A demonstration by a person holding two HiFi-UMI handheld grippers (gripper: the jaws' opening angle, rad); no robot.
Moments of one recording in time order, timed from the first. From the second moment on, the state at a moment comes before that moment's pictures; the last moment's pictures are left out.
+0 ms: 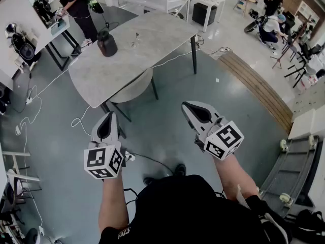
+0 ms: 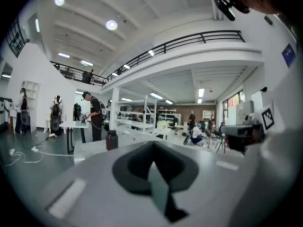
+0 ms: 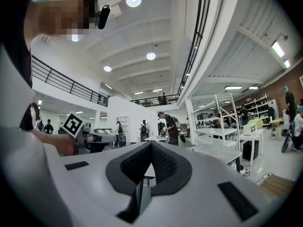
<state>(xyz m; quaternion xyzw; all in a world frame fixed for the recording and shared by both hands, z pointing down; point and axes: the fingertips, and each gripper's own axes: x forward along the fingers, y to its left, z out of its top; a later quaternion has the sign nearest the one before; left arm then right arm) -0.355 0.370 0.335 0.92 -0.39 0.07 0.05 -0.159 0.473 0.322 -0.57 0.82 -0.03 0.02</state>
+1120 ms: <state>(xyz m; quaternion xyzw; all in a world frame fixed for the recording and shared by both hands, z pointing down) -0.310 0.370 0.387 0.89 -0.43 0.08 0.09 -0.081 0.525 0.381 -0.57 0.81 -0.13 0.00</state>
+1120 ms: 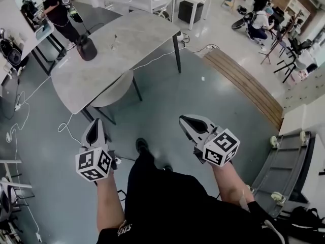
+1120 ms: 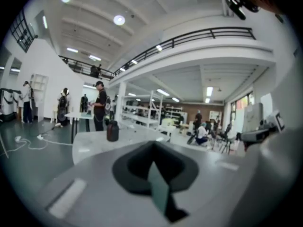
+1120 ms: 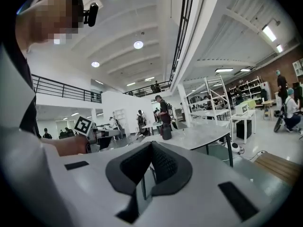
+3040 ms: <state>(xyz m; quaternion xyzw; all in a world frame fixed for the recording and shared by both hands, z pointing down) 0.004 -0.094 0.340 0.92 -0.37 0.08 0.02 0.171 0.002 0.364 -0.52 0.85 -0.13 -0.03</state>
